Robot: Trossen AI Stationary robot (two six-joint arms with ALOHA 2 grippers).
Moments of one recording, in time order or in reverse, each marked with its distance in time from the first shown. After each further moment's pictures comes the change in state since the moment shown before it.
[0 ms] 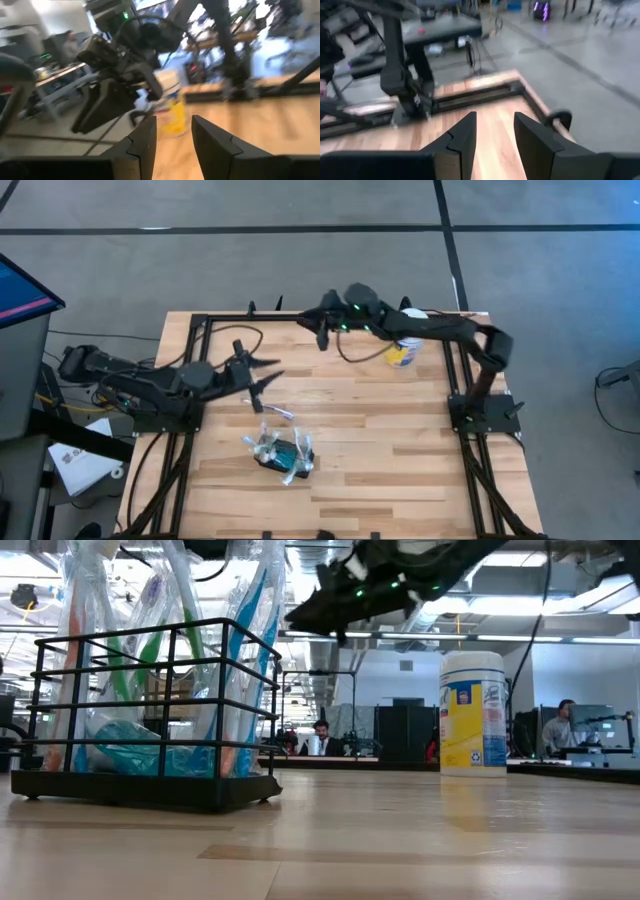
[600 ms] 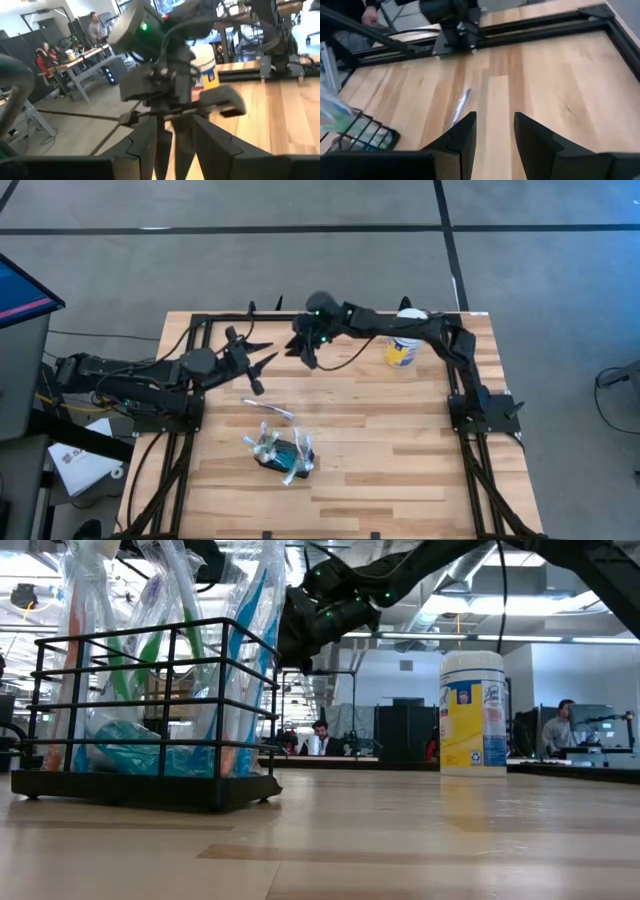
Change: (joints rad) left arm 0.159 -0.047 0.000 -0.127 0.001 0.013; right arm 0.057 0.280 0.364 -0.485 -0.226 -0.126
